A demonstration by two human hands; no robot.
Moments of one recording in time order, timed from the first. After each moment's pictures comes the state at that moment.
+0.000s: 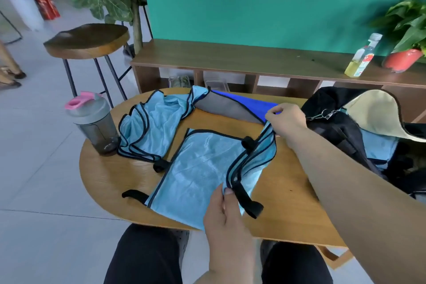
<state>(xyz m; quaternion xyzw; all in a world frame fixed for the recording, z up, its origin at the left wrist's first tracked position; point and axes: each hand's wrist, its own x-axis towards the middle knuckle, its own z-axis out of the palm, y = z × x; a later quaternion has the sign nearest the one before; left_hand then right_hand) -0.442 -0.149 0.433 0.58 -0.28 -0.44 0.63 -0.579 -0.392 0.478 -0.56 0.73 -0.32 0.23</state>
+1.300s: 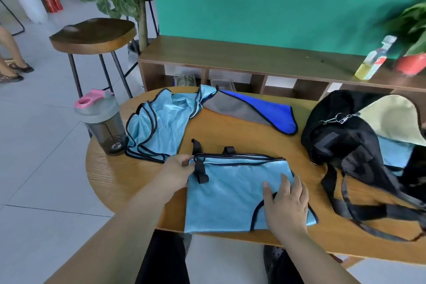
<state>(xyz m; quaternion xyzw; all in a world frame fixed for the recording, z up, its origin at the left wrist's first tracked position) -0.268 -0.289 0.380 0.68 -0.40 -0.50 0.35 -0.546 -0.239 0.344 -0.56 0.80 -0.15 0.14</state>
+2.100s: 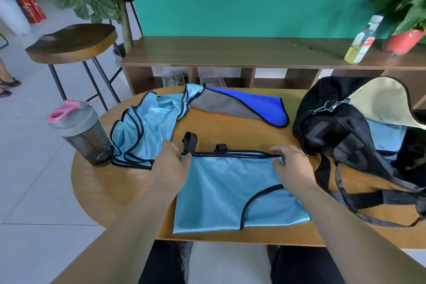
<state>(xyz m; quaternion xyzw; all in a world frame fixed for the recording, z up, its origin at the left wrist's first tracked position) -0.287 -0.315 0.369 0.76 -0.53 -0.21 0.31 -0.618 -0.330 0.356 -0.66 0.71 -0.22 0.14</state>
